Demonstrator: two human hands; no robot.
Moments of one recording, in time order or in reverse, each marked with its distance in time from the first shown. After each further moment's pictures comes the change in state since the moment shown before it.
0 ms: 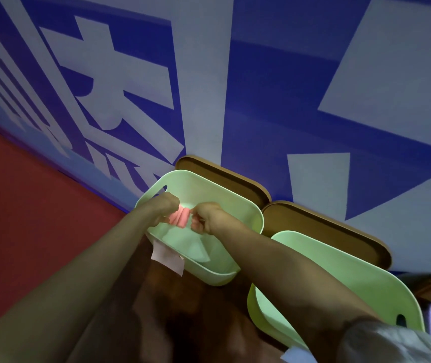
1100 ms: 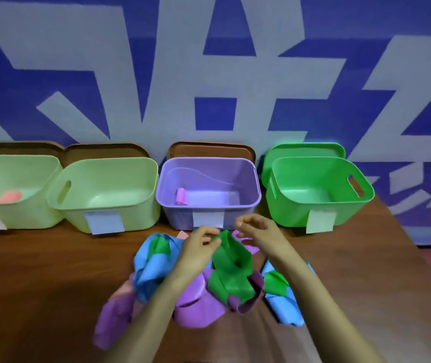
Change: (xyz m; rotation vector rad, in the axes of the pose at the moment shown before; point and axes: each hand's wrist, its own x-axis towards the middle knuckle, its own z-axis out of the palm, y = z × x) left_hand -0.354 -0.201 0.386 0.251 -0.446 0.750; right_hand -0.327 0.392 -0.401 0.222 0.424 -0.590
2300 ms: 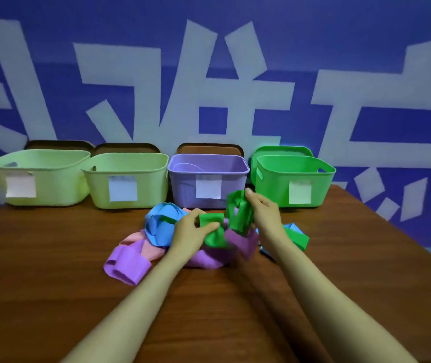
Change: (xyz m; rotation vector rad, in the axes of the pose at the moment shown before) left_hand -0.094 -0.084 0.014 0.031 0.220 0.434; right_hand -0.096 0.083 0.030 0.170 0.299 -0.435
